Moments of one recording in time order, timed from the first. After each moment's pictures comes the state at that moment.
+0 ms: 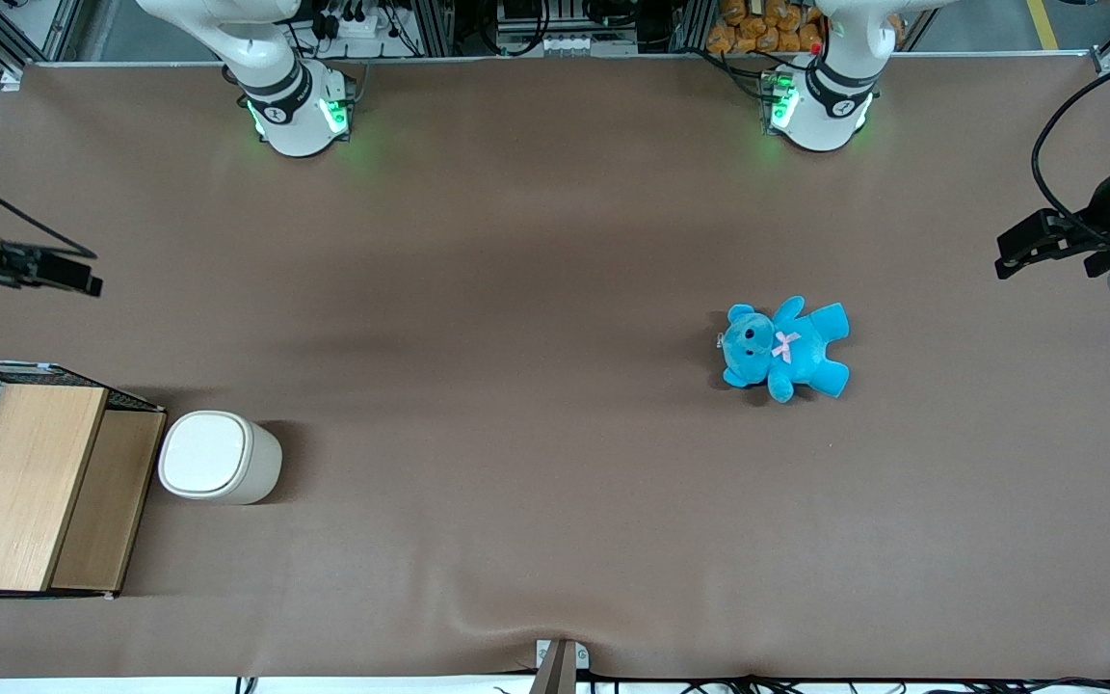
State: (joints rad) arm -0.03 0.23 -0.03 -1.38 0.03 1.41 0.07
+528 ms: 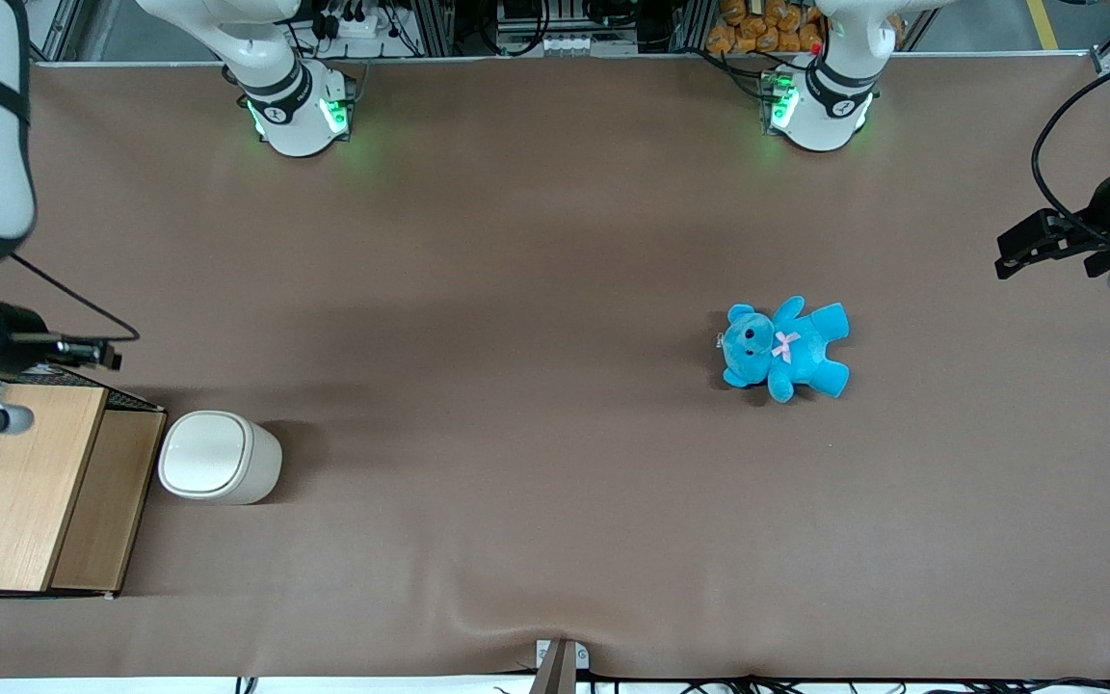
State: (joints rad) arm -0.03 0.38 -0.03 -1.38 0.03 1.62 0.01
